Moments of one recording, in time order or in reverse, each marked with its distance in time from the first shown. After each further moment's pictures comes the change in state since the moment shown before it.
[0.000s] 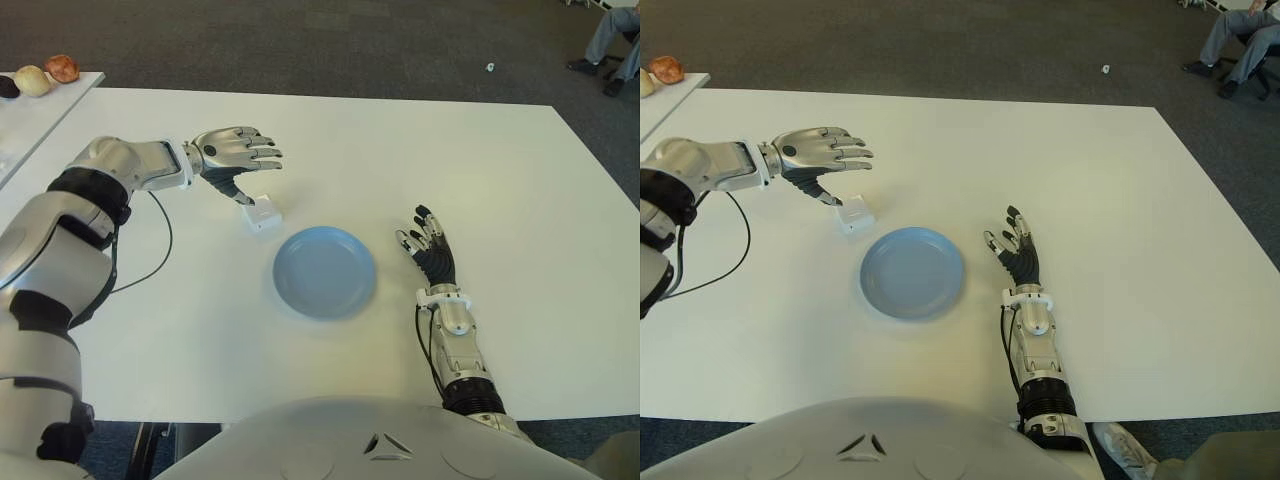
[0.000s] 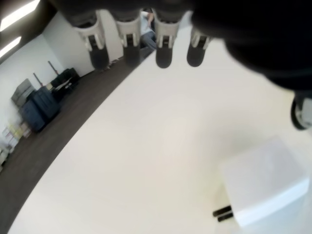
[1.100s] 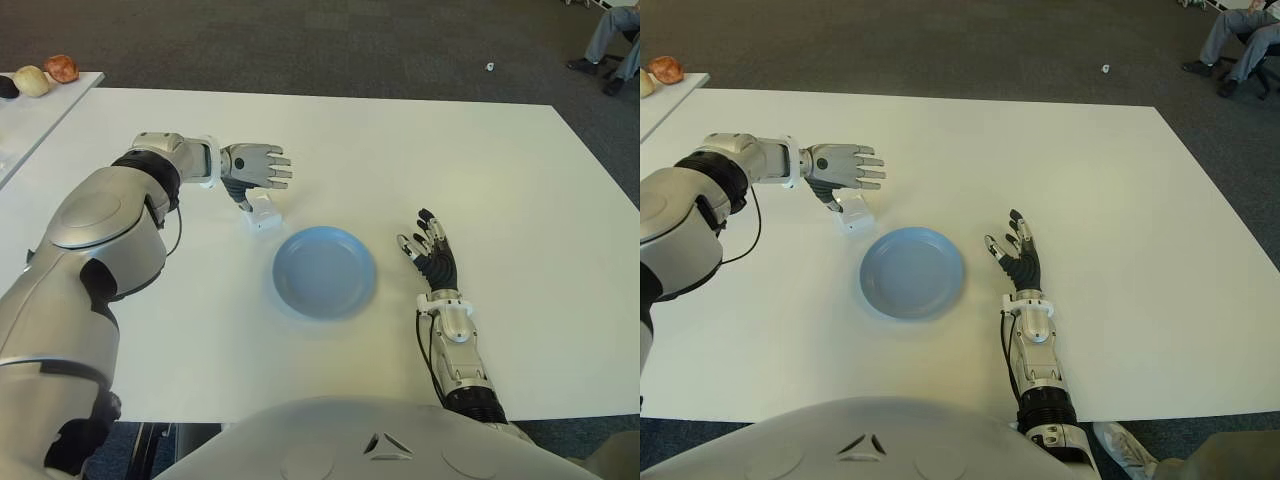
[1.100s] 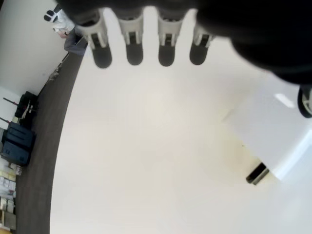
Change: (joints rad) left arm -0.134 -0.179 -0.403 0.218 0.173 0.211 0.211; right arm 0.046 0.003 0.013 -0.048 -0.013 -0.014 -0.028
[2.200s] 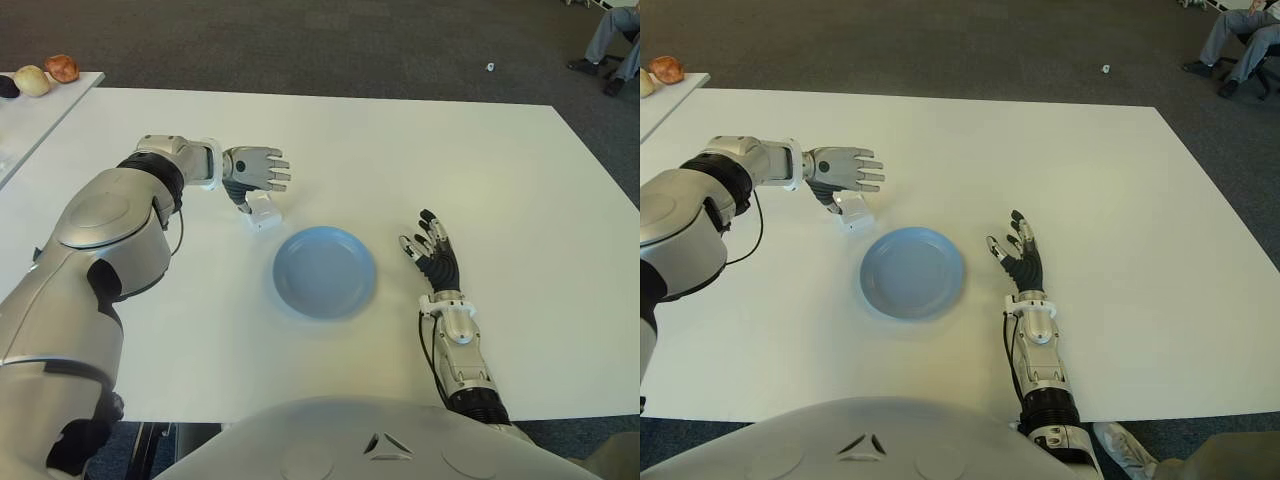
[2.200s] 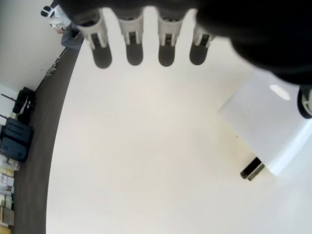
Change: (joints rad) left arm 0.000 -0.019 -0.029 0.024 -0.026 -0.005 -0.016; right arm 0.004 -0.017 0.000 0.003 0.002 -0.008 0.005
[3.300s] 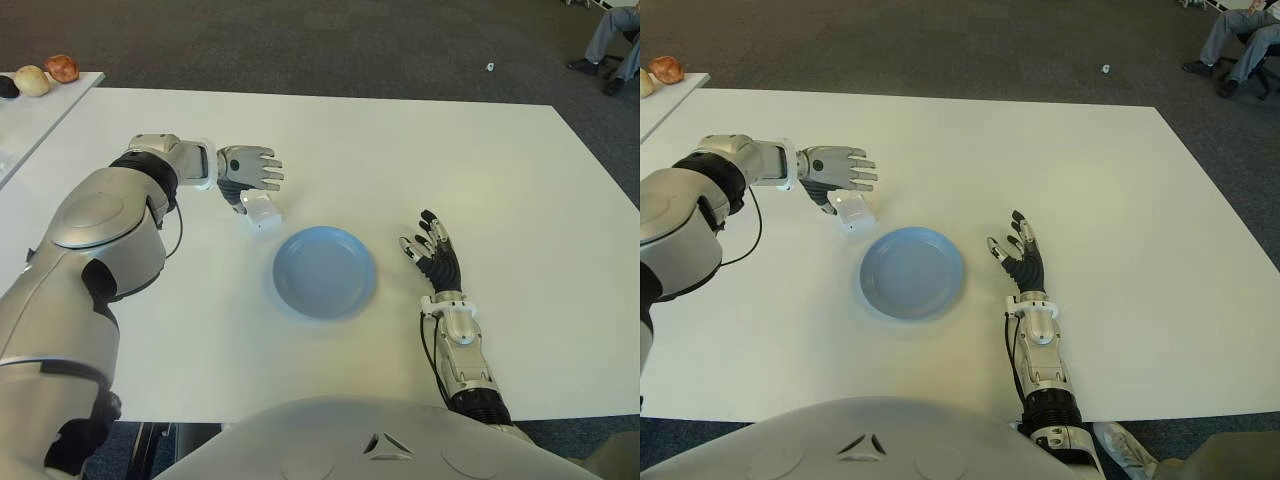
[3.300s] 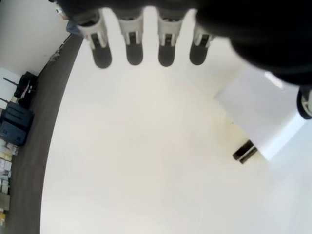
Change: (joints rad) left arm 0.000 0.026 0.002 0.008 -0.041 -0.030 -0.045; right arm 0.003 -0.009 0.000 0.001 0.002 -0.005 0.003
